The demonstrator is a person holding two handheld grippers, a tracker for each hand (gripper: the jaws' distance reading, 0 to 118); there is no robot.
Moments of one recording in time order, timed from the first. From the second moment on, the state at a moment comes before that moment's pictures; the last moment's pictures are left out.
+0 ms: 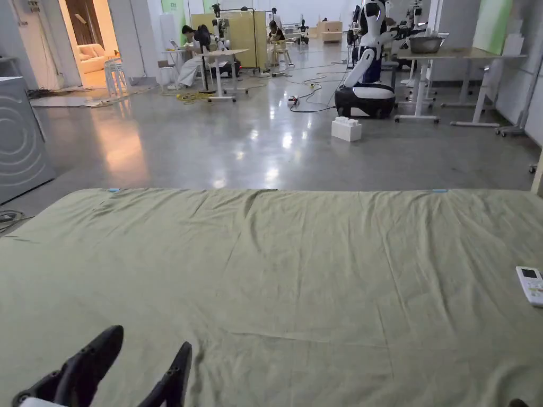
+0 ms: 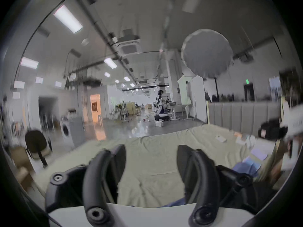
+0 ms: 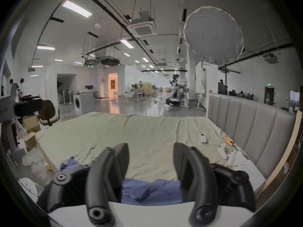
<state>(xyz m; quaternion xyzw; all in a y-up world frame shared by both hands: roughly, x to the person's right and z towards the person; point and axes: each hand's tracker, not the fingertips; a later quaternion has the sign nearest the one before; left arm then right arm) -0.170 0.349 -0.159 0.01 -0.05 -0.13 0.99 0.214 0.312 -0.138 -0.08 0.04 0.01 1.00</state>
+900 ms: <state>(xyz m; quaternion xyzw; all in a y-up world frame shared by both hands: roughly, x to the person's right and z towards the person) -0.260 0.298 -0.202 -0.14 -0.10 0.04 0.98 0.203 0.288 -0.125 -0.13 0.04 -0.04 0.99</state>
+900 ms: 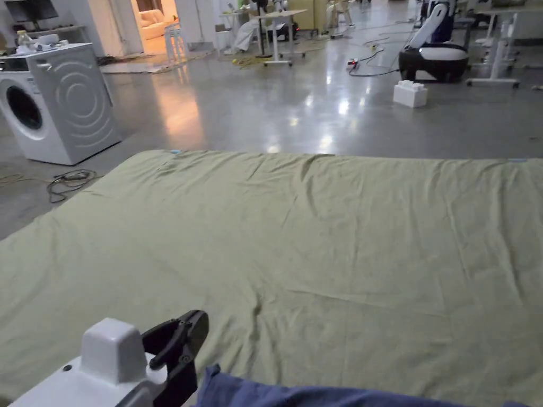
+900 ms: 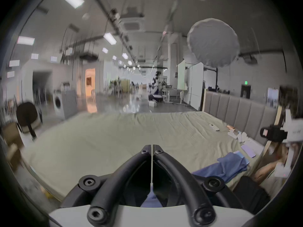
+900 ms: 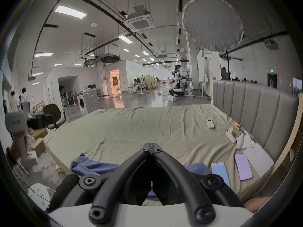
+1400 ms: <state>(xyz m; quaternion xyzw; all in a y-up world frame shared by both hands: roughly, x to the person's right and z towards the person) -0.354 0.100 -0.313 -0.38 -0.14 0.38 0.83 0.219 0.260 -0.116 -0.22 0.03 -0.10 0.97</state>
